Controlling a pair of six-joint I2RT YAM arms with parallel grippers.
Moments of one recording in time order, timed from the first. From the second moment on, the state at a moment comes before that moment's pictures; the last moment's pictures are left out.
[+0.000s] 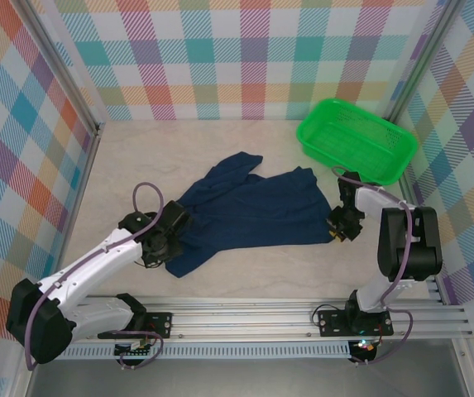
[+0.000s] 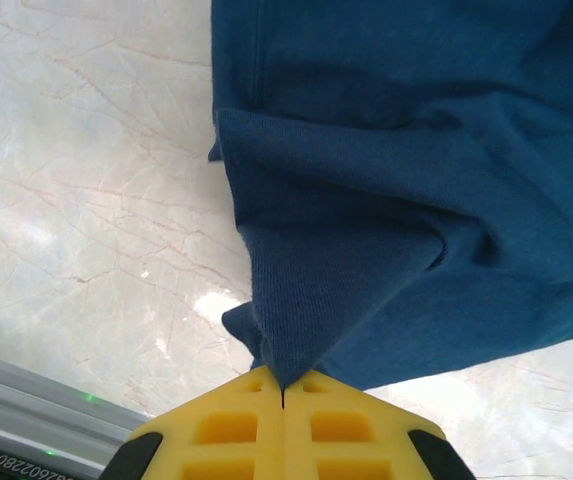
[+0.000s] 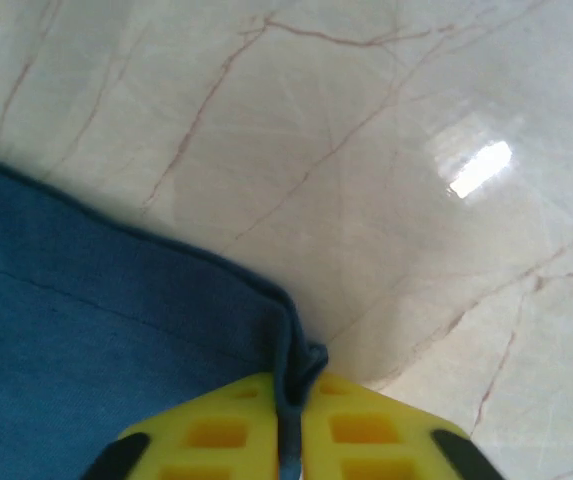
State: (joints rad) left arm -0.63 1.12 0.86 -1.14 -0.23 -1.00; right arm 0.04 1.65 0.93 -0.83 -0.03 0.83
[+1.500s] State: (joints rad) left arm -0.04 1.59 2.39 -0.86 -0.25 -0.81; right arm 0.20 1.50 1.89 -0.57 -0.49 0.87
